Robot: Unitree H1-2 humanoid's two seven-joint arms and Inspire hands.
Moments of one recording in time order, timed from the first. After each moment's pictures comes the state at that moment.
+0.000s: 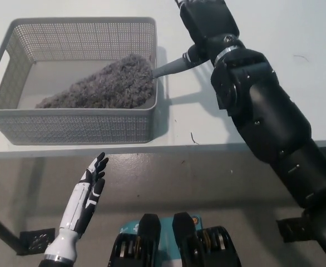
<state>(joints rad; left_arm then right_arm) -0.09 0.12 -0.06 0.14 0.18 -0.30 0.02 -1.05 -0.12 0.40 0.38 -1.05 0.28 0.23</state>
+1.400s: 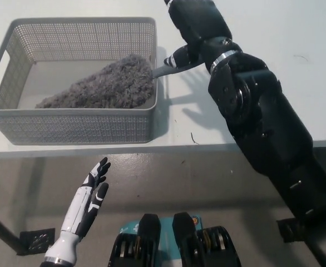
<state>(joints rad) -0.08 0.13 -0.06 0.15 0.21 -0.30 0.01 -0.99 -0.09 0.38 0.23 -0.89 0.30 0.30</state>
